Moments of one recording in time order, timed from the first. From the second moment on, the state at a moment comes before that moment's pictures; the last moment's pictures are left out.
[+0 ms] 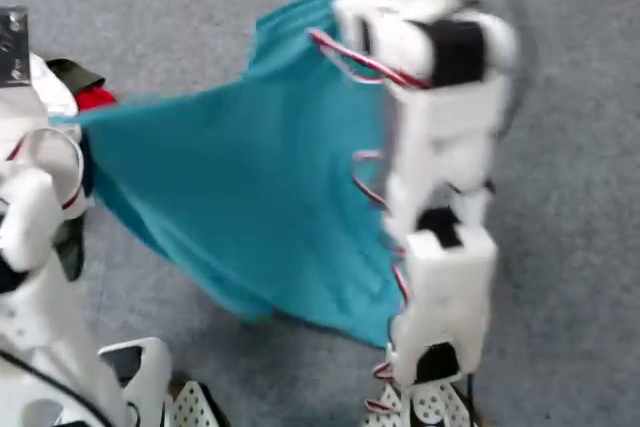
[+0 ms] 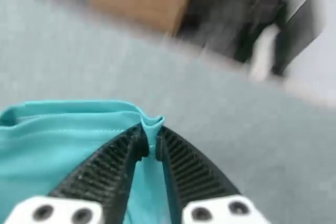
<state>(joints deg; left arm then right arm) -16.8 -41.3 -8.4 92.8 -8.1 -9.0 24.9 -85.8 99.9 9.2</state>
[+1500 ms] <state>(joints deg) -10.9 -14.5 16.7 26.9 -6.8 1.6 6.8 -12.9 31.2 25.1</state>
